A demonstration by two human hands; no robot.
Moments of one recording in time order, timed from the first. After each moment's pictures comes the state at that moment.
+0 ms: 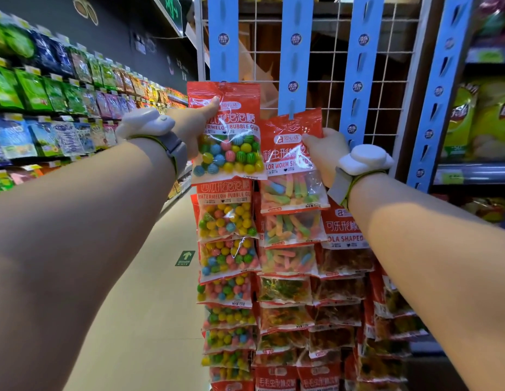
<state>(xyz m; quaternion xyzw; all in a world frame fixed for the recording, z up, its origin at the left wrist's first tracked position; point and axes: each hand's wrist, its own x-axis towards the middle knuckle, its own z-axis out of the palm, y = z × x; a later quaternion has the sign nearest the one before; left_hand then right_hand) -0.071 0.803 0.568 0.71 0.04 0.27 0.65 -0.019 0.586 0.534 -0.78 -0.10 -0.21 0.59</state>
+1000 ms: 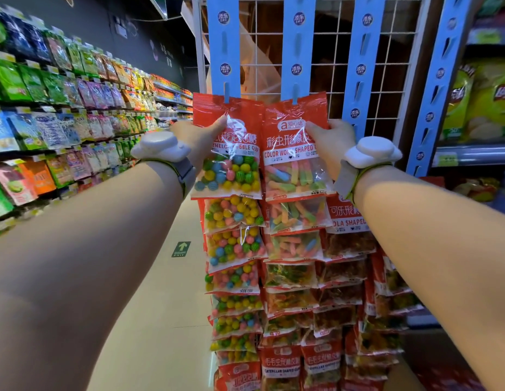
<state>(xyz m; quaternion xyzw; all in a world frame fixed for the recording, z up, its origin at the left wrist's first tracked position) -0.066 0.807 0.526 0.77 0.08 0.30 0.57 -0.035 0.589 0.524 -0.76 -0.07 -0.22 0.60</state>
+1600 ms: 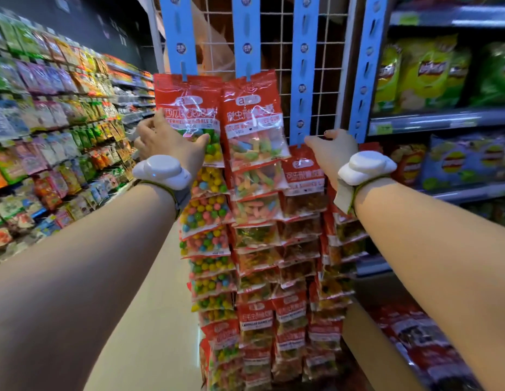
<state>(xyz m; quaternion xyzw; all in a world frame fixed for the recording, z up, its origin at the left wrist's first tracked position) -0.115 0.767 0.476 0.83 0.17 0.42 0.32 -0.134 0.533 0.477 -0.81 0.06 -0.25 0.53</state>
